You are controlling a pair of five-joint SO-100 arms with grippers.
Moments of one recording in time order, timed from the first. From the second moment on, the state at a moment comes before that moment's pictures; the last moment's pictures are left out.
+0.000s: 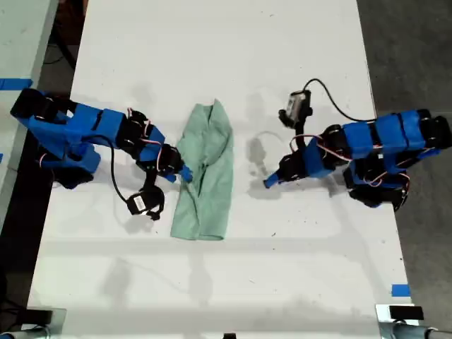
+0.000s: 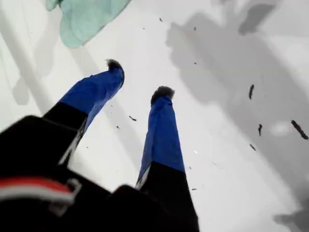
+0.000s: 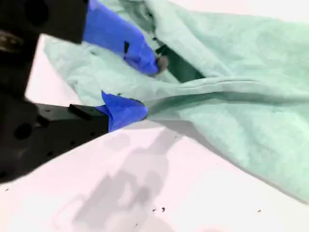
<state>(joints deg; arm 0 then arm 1) 3.3 102.7 99.8 73.2 -8.8 -3.7 121.3 114.1 68.6 -12.7</state>
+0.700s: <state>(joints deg) 17.1 86.0 98.4 66.9 -20.2 -11.6 65.9 59.5 70.2 -16.6</state>
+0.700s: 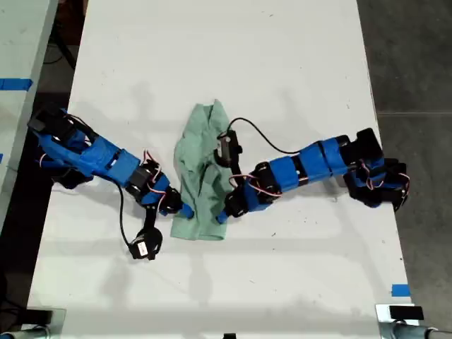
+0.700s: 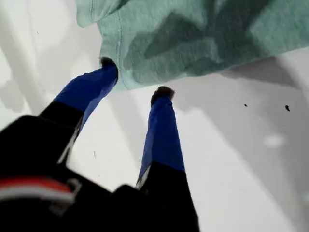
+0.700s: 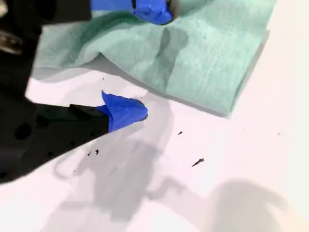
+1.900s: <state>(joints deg) 26.8 65.0 64.7 66.4 -13.5 -22.4 59.0 54.1 58.9 -16.0</state>
